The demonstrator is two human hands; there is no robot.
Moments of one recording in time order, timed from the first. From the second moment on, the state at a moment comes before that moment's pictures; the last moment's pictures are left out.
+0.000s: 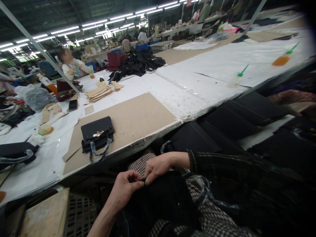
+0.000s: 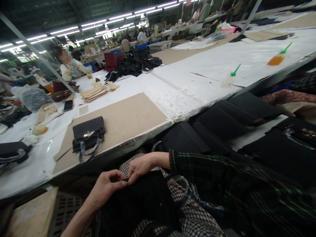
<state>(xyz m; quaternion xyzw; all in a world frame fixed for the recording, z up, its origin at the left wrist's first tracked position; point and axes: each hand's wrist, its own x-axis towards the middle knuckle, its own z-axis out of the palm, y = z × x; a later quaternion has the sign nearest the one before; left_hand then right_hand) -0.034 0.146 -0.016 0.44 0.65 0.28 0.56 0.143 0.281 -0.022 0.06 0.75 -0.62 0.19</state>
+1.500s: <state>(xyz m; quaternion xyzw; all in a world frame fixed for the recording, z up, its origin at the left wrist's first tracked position) -0.033 0.162 -0.005 0.67 0.61 0.04 0.41 0.151 0.289 -0.041 0.02 0.86 -0.50 0.05</state>
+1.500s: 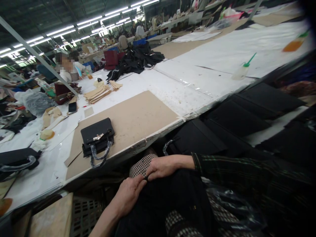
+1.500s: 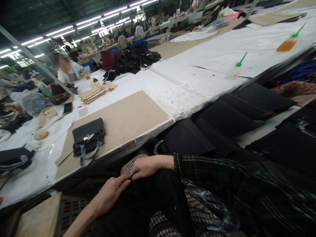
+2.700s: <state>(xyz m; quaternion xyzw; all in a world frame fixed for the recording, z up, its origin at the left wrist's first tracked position) -0.041 0.125 0.015 0.31 0.51 0.18 0.78 0.127 0.298 -0.033 -0.04 0.75 -0.64 0.14</state>
